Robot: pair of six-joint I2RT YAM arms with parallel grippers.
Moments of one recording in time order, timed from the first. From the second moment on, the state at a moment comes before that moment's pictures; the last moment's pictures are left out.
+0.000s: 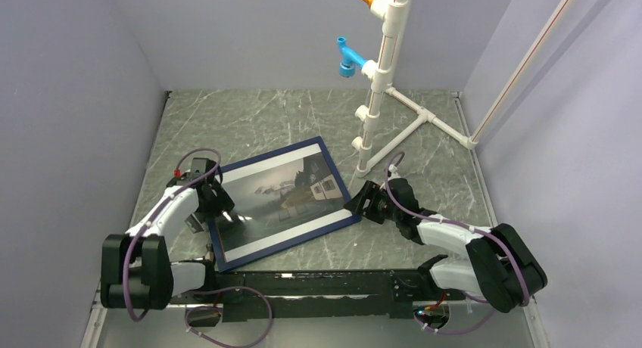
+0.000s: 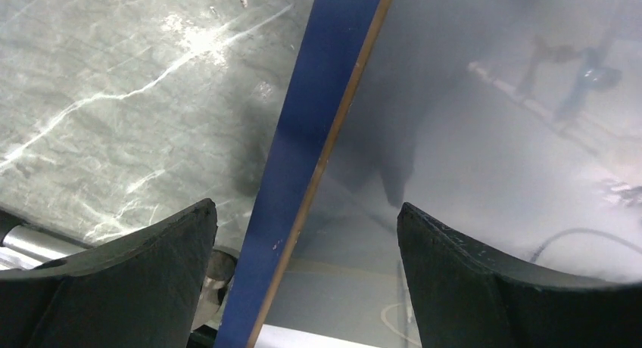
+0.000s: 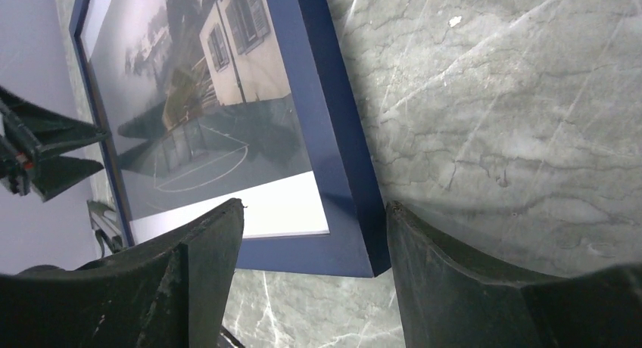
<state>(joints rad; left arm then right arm) -0.05 1.20 0.66 -0.75 -0.23 -0.72 0.49 1.21 0.29 0.29 -0.22 0.85</state>
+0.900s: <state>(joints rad) -0.04 1.67 1.00 -0.65 -0.08 -0.53 0.48 1.18 0.26 0.29 -0.28 0.86</state>
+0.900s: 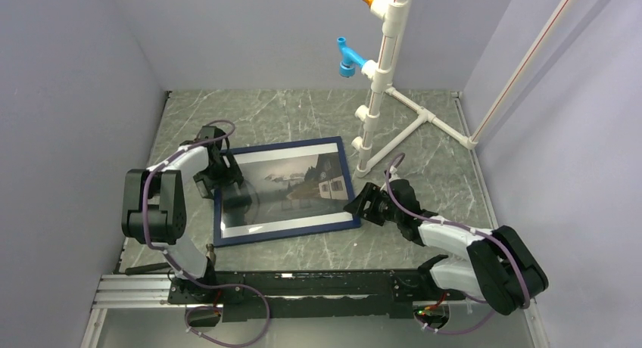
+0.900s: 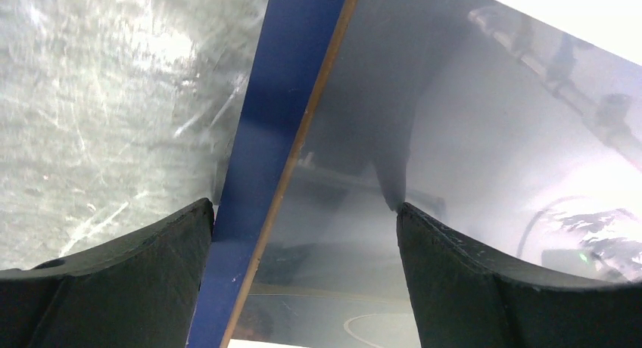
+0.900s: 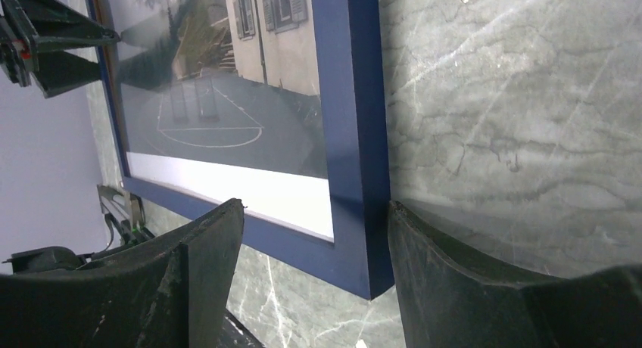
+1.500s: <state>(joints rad) -0.04 1.76 1.12 -0.64 -0.08 -0.47 0.48 1.24 0.29 0.31 -0.33 0.86</state>
